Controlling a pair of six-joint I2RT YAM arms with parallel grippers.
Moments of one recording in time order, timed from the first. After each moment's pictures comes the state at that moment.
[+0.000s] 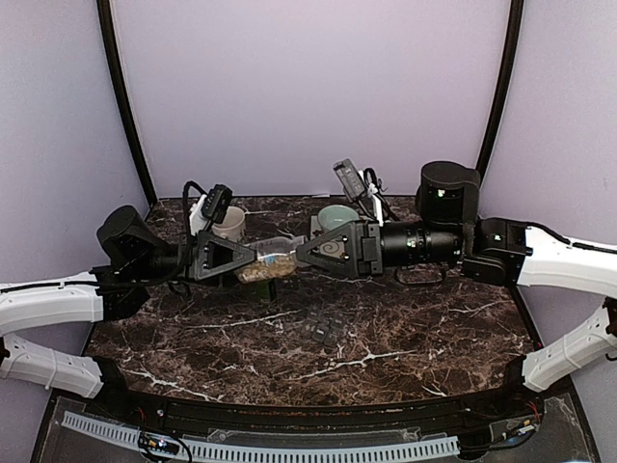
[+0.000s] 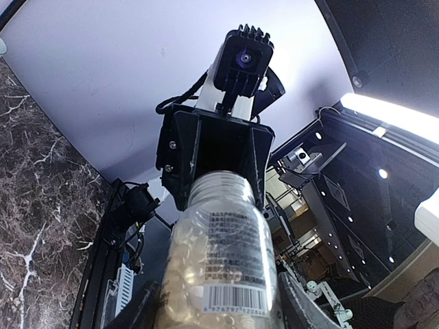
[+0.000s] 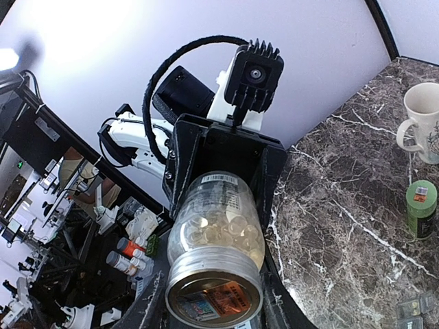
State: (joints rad) left arm -0.79 1.07 0.62 0.69 0.85 -1.13; right arm 1.12 1.26 1.12 0.00 -0.45 0.62
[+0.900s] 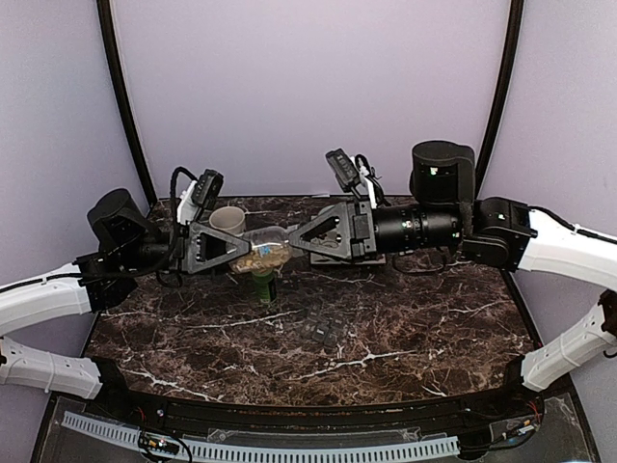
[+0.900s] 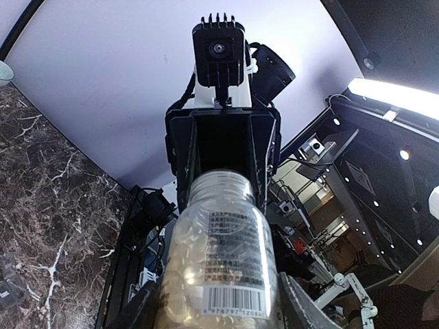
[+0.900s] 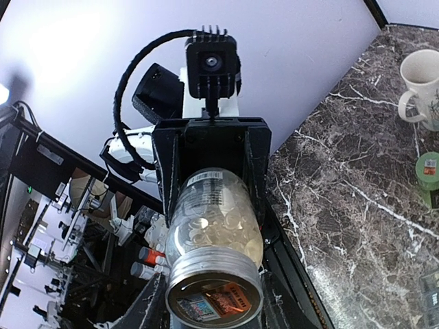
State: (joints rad) left arm -0.78 1.01 0.71 0.48 0.86 -0.97; right arm 1.13 1.32 1.27 -0.15 -0.43 0.76
